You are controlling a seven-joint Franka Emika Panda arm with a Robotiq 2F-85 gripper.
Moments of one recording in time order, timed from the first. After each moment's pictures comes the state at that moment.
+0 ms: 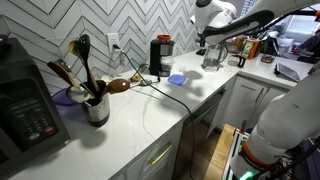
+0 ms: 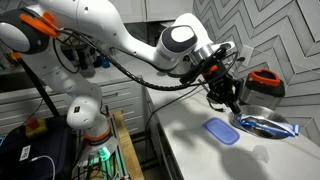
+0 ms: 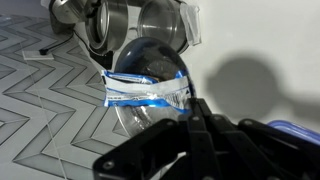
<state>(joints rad) -0.23 -0.31 -0.28 -2.21 -1.02 2.29 -0.27</state>
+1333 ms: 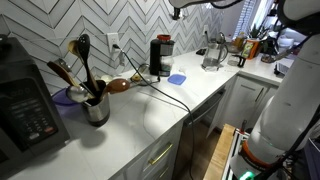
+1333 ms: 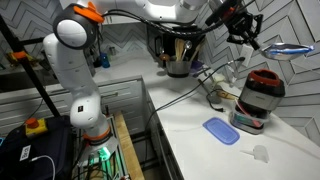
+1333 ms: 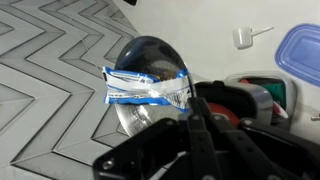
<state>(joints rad) -0.10 -0.01 -0.13 -1.56 -0.78 1.99 -0.53</state>
